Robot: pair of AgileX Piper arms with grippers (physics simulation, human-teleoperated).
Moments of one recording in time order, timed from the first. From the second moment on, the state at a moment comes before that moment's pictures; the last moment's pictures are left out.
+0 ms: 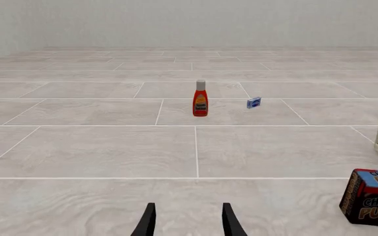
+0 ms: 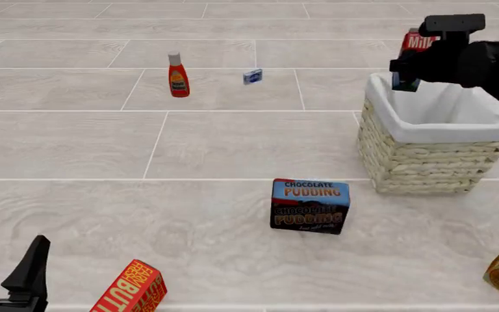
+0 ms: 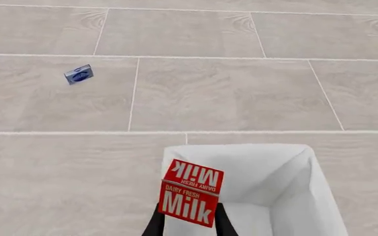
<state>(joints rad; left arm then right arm) 0.00 0.00 -0.01 0.01 0.00 -0.06 1.79 -1.61 0.33 -0.06</state>
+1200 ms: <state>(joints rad) 0.00 0.01 -0.02 0.01 0.00 -0.22 2.03 -1.67 0.34 -0.13</state>
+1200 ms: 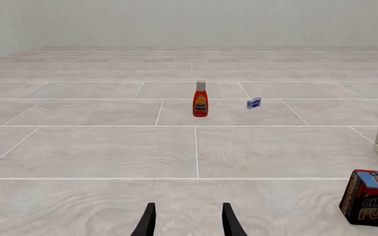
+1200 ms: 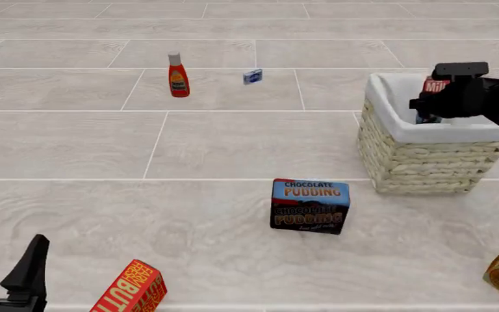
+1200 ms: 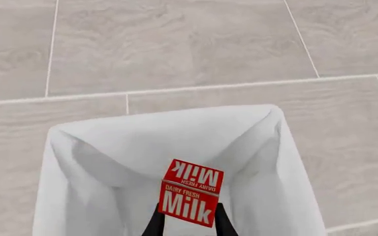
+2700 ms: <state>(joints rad) 0.00 0.01 -0.02 0.02 0.00 -0.22 2.03 -1.68 0.33 -0.12</state>
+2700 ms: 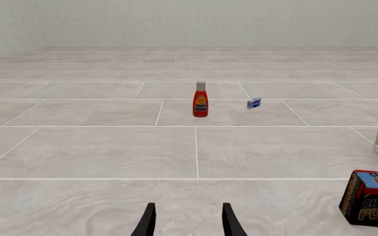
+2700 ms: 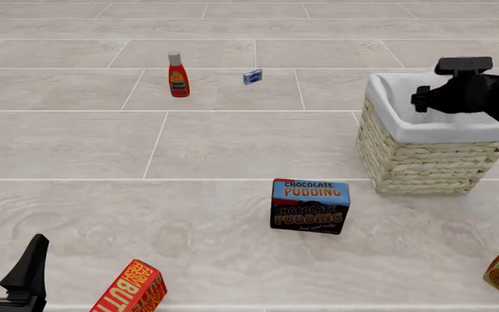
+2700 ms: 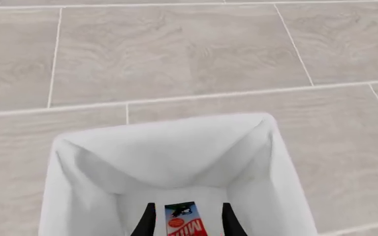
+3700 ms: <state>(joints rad) 0.00 0.01 -0.02 0.02 0.00 -0.15 1.81 -1.64 0.26 -0.11</state>
